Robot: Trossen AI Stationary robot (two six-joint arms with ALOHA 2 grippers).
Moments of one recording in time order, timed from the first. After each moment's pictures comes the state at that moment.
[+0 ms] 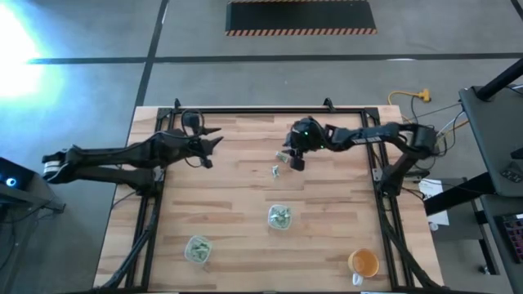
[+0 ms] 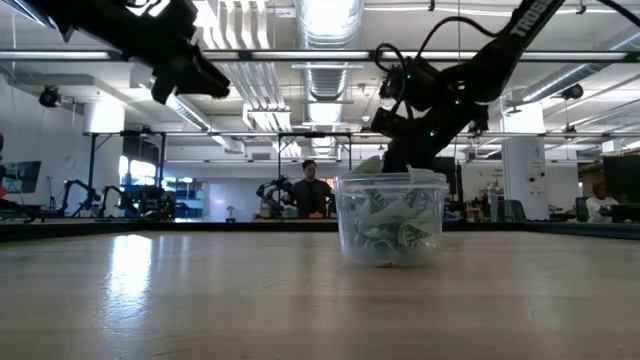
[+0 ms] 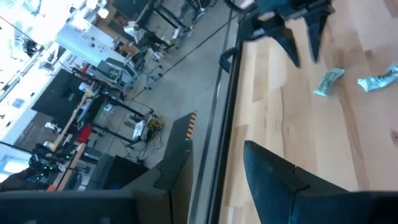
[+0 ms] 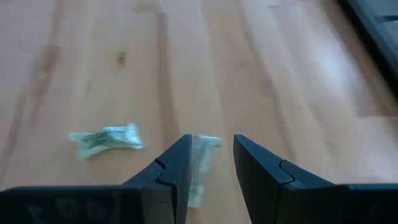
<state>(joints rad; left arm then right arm) 0.20 0.80 0.57 -0.02 -0.43 0.74 -0.42 1.67 0.81 0.12 -0.16 -0.24</state>
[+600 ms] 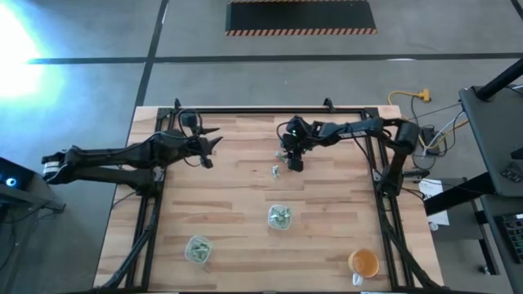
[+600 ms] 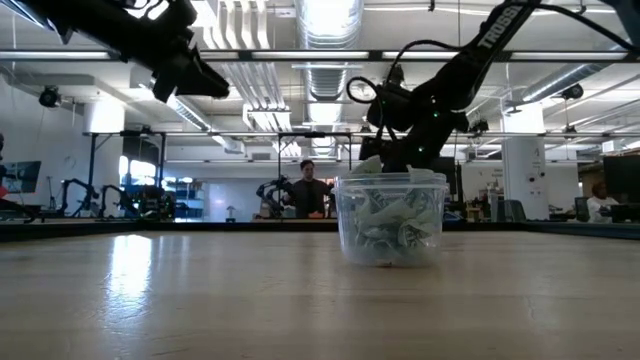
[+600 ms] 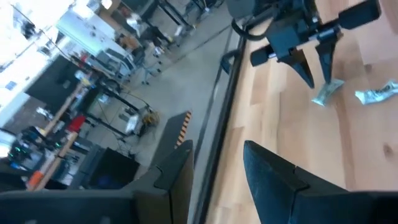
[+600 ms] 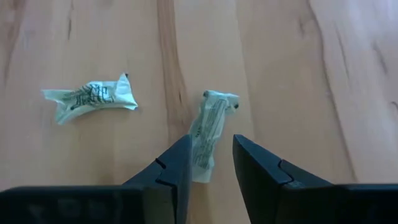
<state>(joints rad) 0.20 0.79 0.56 -0.01 -0.44 0.65 -0.44 1.83 0.98 -0.17 -0.21 -0.27</state>
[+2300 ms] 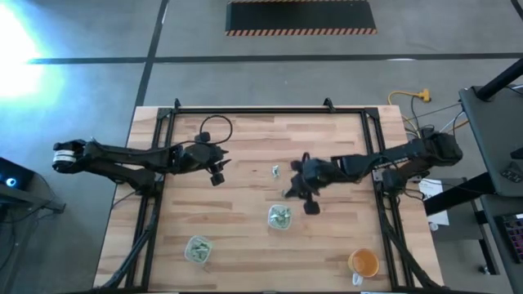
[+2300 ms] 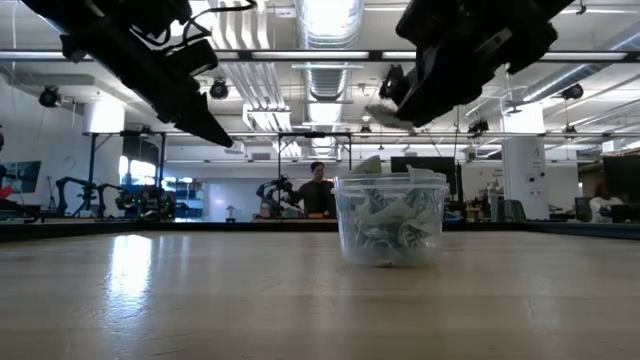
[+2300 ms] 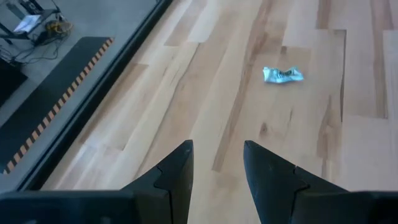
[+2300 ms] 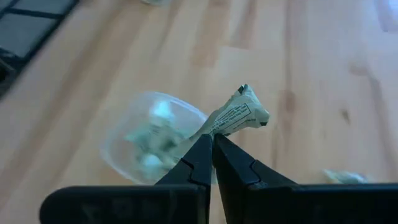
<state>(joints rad) 0.10 1.03 0.56 -0.12 -0.37 0.01 0.07 1.43 0.80 -0.07 -0.16 -0.03</state>
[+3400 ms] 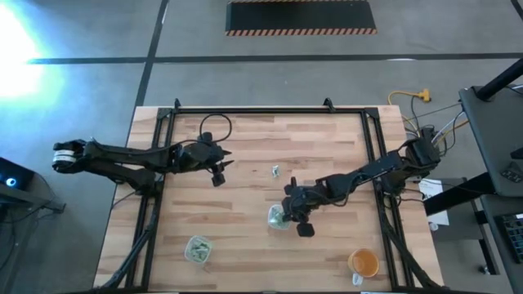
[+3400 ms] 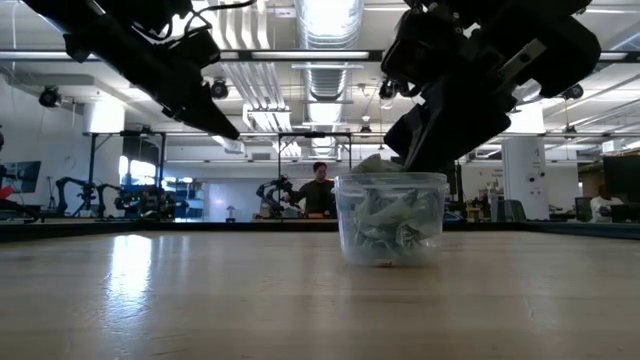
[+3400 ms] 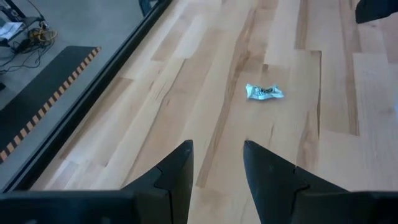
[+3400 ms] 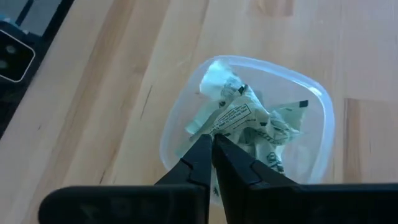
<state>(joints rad) 0.10 1.03 0.56 -0.07 -0.30 0.01 0.24 1.68 0.86 0.00 -0.17 0.18</state>
